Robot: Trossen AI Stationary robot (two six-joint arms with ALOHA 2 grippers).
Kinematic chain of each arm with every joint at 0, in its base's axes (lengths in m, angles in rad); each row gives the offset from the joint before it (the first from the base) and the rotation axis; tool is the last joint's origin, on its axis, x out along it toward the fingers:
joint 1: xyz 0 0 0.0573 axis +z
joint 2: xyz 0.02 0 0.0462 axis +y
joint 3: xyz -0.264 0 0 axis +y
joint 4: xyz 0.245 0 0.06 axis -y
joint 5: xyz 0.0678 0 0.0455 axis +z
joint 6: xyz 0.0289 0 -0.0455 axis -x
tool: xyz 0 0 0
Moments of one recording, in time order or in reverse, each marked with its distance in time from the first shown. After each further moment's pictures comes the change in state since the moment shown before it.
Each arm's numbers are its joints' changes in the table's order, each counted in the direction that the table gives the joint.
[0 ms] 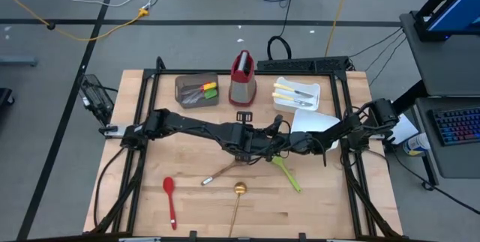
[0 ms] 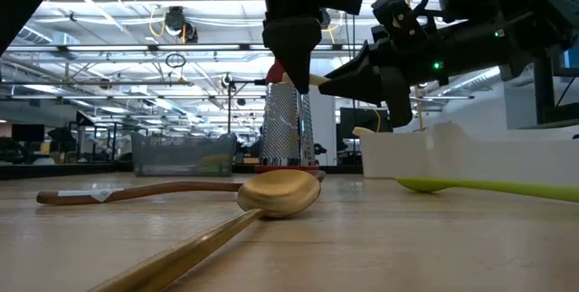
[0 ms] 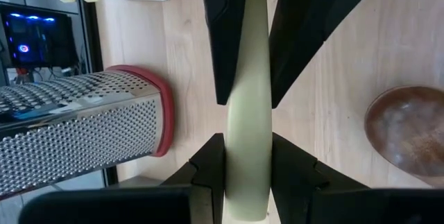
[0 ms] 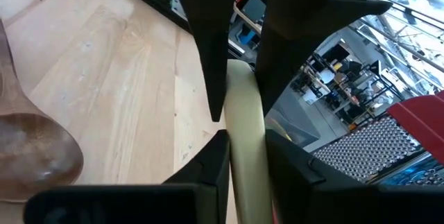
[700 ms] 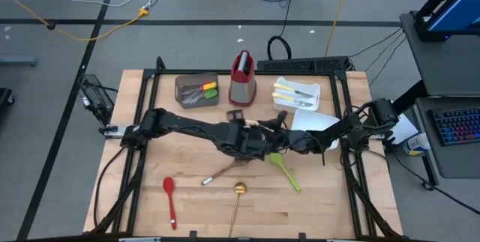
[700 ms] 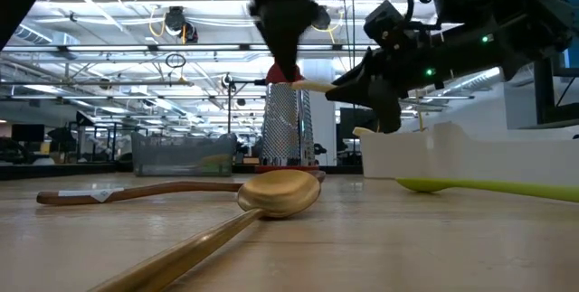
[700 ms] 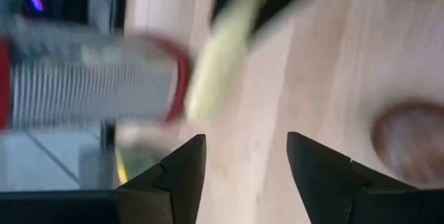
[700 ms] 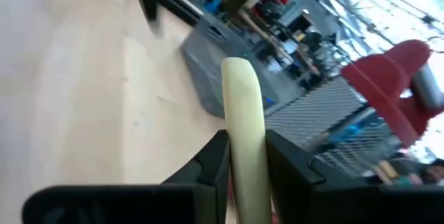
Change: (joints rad) left arm -0.017 -0.040 0.000 -0.117 0.055 0.252; right arm -0.008 0.000 -0.001 -0.024 -0.168 0.025
